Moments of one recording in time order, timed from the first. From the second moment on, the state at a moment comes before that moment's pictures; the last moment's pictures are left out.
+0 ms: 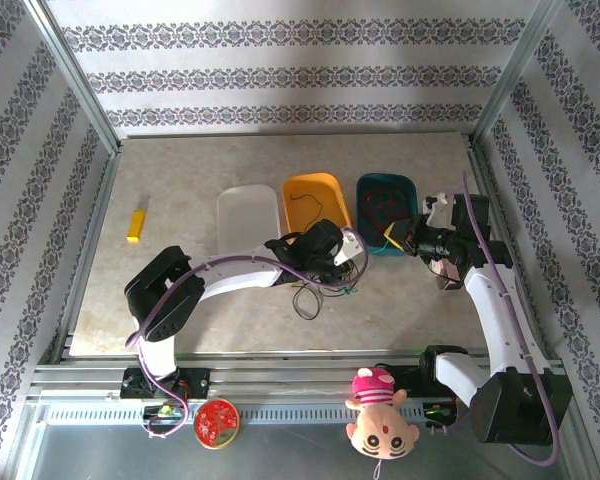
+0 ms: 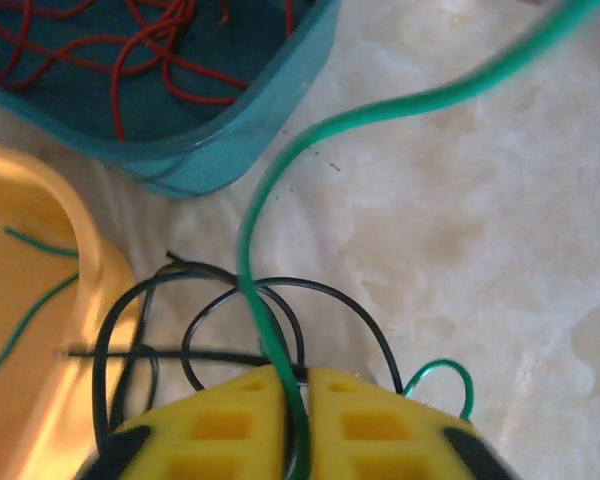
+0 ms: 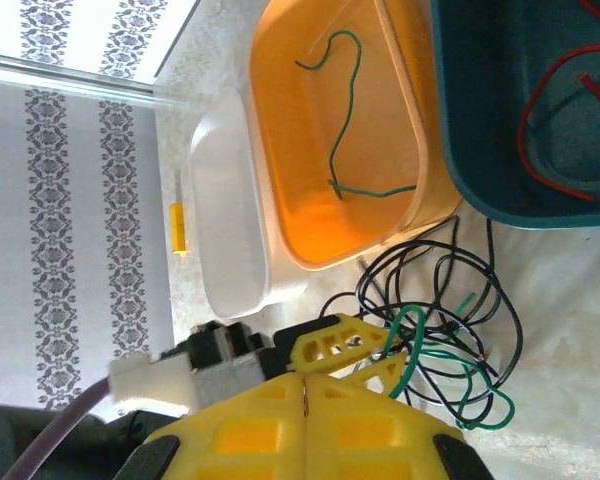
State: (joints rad) left arm -0.92 1.85 1.22 -0.15 0.08 0.11; right arm -0.07 1.03 0.86 -0.66 -0.79 0.65
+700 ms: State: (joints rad) left arm -0.83 1.74 1.04 0.10 0.27 -0.22; right arm 0.03 1.02 0.63 -0.52 -0.69 0.72
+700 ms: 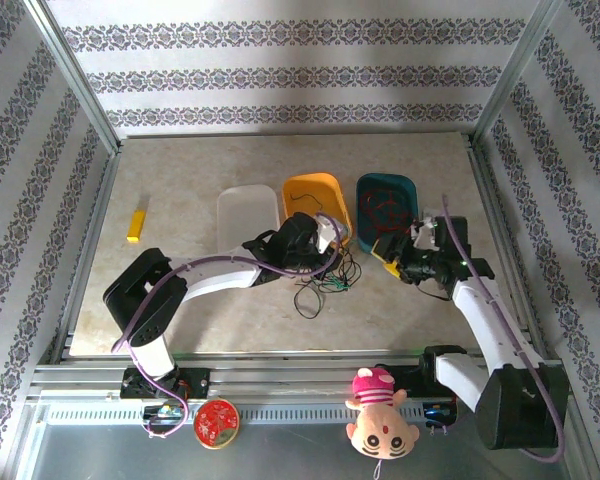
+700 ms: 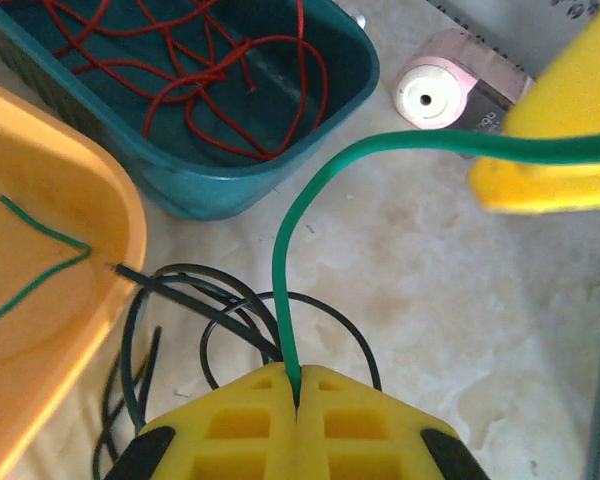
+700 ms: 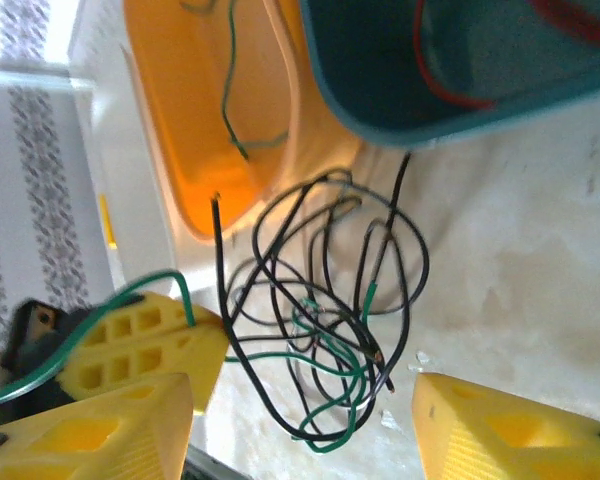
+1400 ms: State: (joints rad) left arm -0.83 1.72 0.93 0.20 0.26 -0.36; right arm 0.24 1.44 0.66 -0.27 -0.75 0.73
